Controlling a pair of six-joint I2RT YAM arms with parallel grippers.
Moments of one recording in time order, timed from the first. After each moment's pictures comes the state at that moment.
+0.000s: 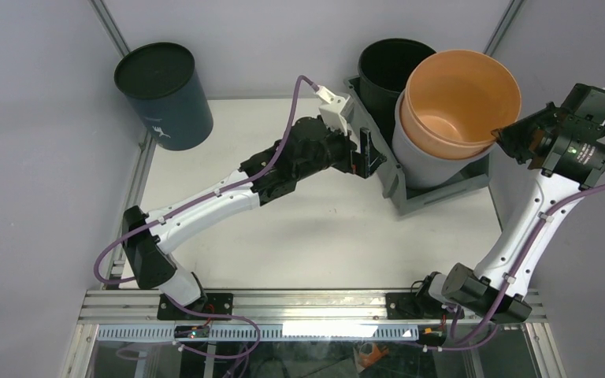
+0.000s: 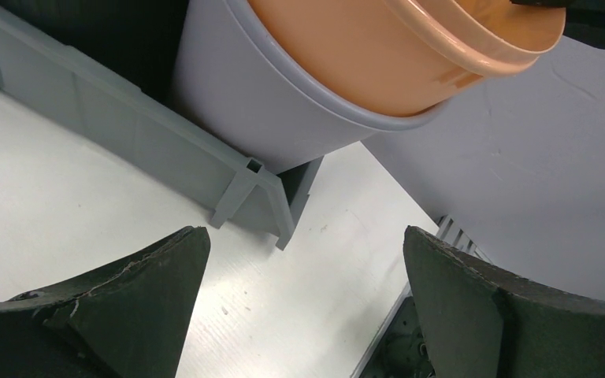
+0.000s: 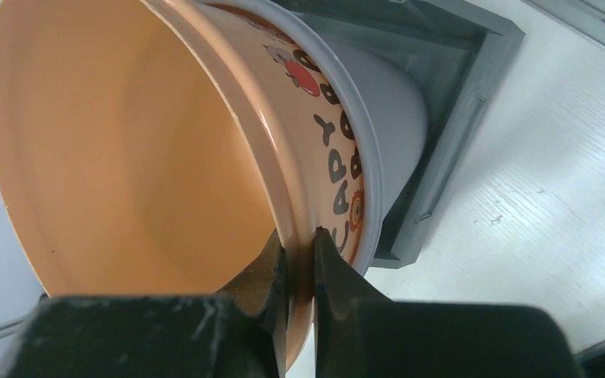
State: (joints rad) left arm -1.01 1.58 1.54 -0.14 -0.05 -0.49; right arm -0.51 1.28 1.87 -1.27 -0.20 0.66
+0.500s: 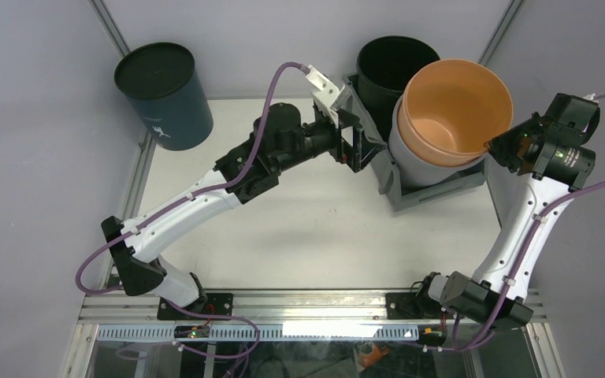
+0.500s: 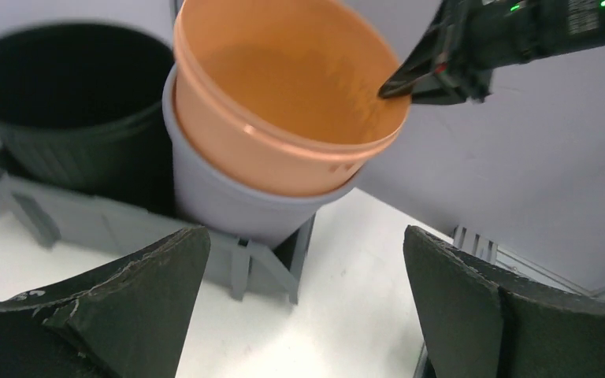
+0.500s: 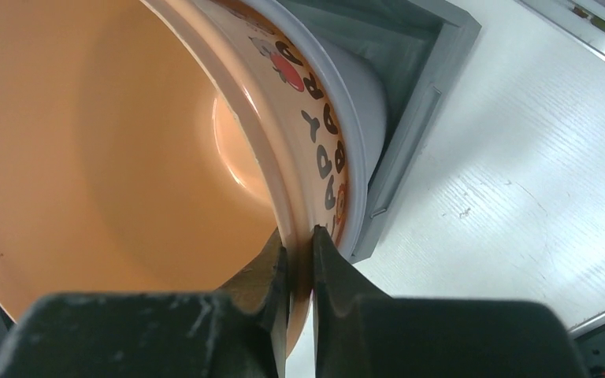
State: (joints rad) left arm -1.01 1.50 1.63 -0.13 0.04 -0.23; right arm -0.48 1.23 1.72 -1.22 -0.14 0.63
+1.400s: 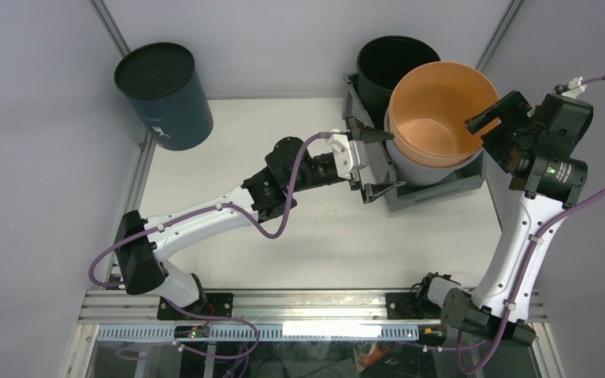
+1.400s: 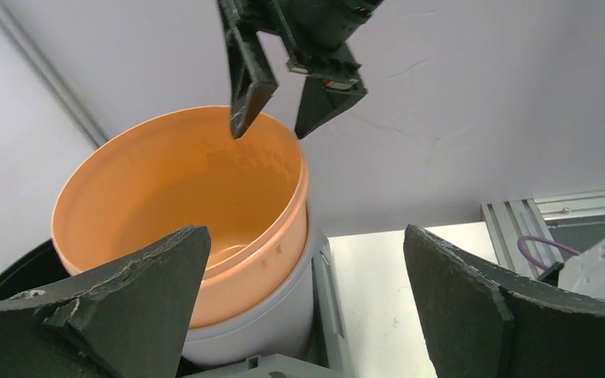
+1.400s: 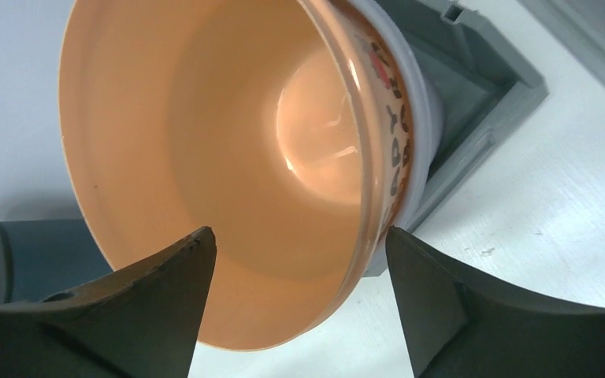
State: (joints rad) left arm -1.08 1.52 1.37 0.45 0.39 0.23; right arm -0.37 1.14 1.71 -1.12 -0.19 0.55
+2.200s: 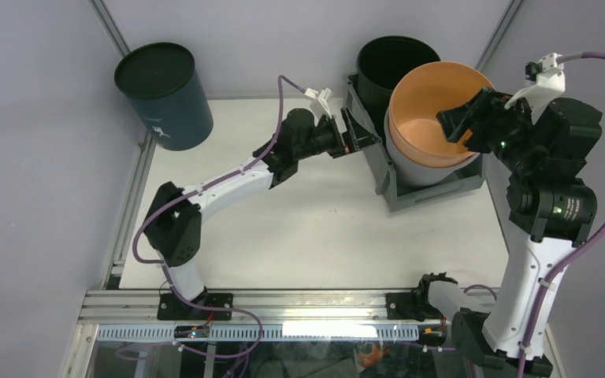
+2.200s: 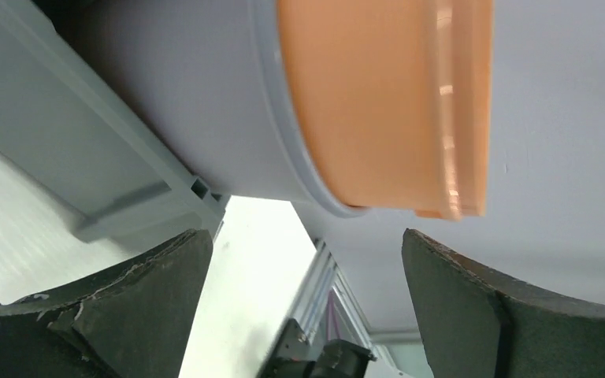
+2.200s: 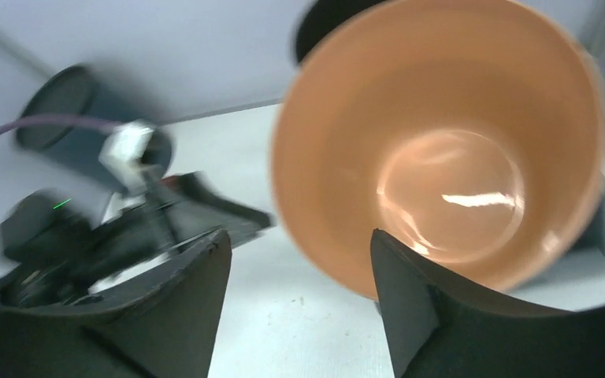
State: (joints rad) left arm -0.79 1.73 1.41 0.27 0.29 -0.93; right arm -0.17 1.07 1.85 -1.06 -0.28 0.30
